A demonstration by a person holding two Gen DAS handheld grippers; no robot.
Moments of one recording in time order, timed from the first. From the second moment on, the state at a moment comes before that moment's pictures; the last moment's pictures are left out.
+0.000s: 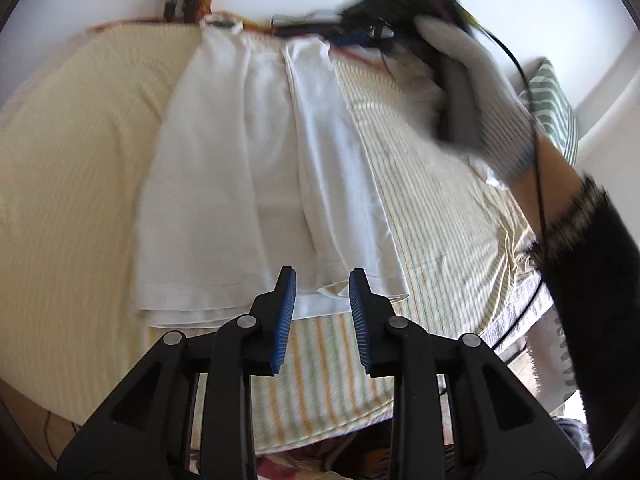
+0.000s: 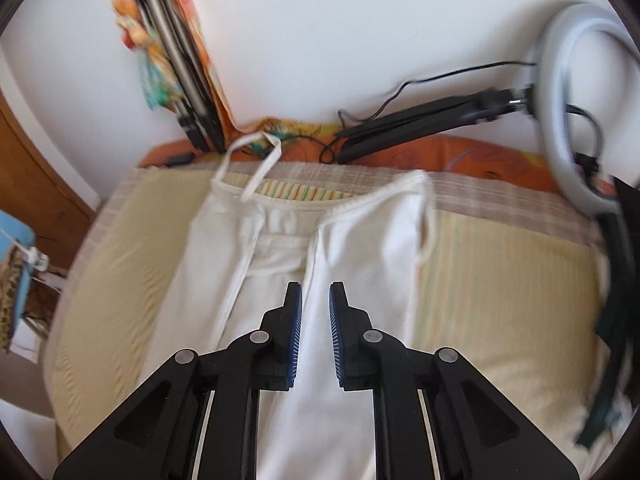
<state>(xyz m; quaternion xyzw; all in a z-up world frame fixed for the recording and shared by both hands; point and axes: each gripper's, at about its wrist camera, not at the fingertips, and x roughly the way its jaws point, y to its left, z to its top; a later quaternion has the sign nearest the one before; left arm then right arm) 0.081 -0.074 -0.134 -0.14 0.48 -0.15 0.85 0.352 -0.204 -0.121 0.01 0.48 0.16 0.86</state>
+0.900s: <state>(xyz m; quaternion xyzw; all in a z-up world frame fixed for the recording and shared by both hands) 0.091 0.030 -0.179 -0.21 0.53 -0.12 0.81 0.126 -0.280 -0.194 0.19 0.54 0.18 0.80</state>
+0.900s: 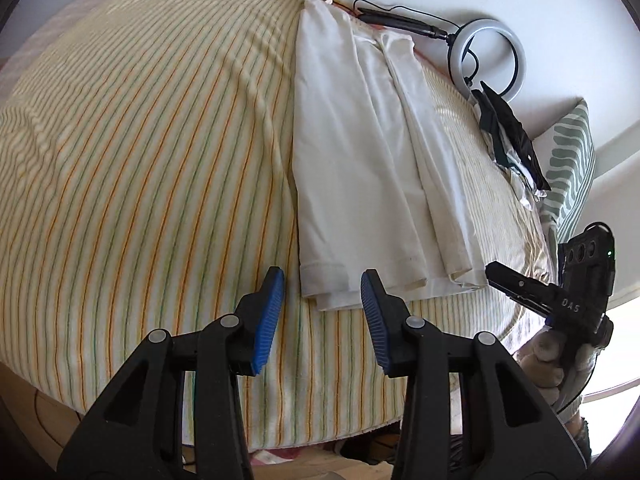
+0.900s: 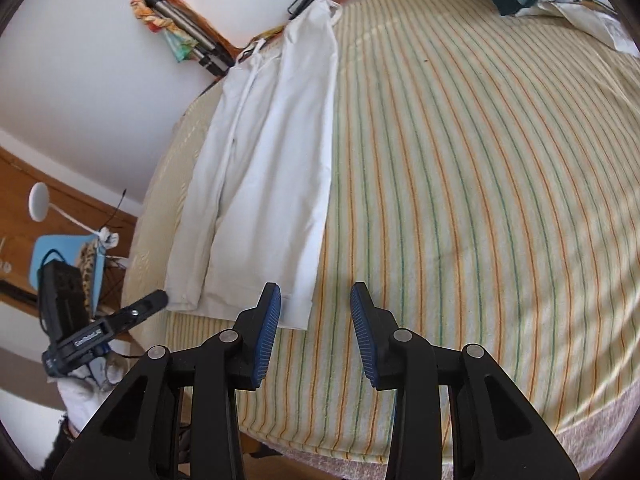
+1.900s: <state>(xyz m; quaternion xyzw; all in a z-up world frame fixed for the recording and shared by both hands) 0.084 0.034 -0.170 -0.22 0.52 -0.13 0.82 0.125 -0.283 -0.196 0.19 0.55 0.23 0.78</state>
